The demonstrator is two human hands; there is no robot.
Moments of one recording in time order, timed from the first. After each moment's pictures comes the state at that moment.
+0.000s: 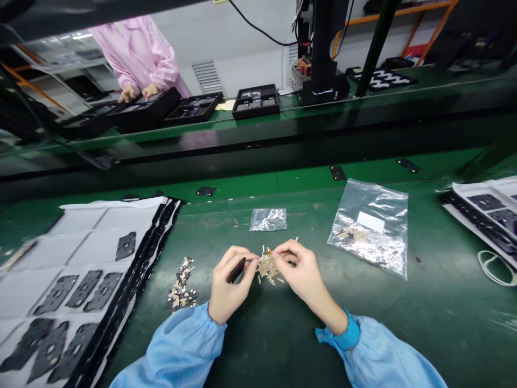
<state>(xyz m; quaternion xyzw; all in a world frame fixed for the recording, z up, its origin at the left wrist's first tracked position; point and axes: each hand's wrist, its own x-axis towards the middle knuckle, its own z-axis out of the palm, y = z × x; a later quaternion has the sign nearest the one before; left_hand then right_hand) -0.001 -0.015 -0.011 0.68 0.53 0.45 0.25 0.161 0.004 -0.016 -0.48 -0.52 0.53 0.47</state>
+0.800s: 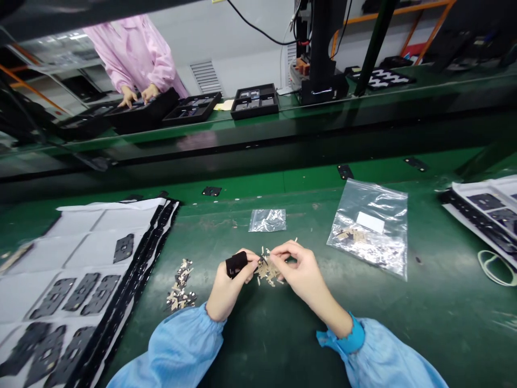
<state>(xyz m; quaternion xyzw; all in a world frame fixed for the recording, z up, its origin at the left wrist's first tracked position) -0.003 -0.009 -0.015 0.52 0.54 0.43 0.50 0.162 0.005 -0.010 -0.48 -0.49 0.58 0.44</state>
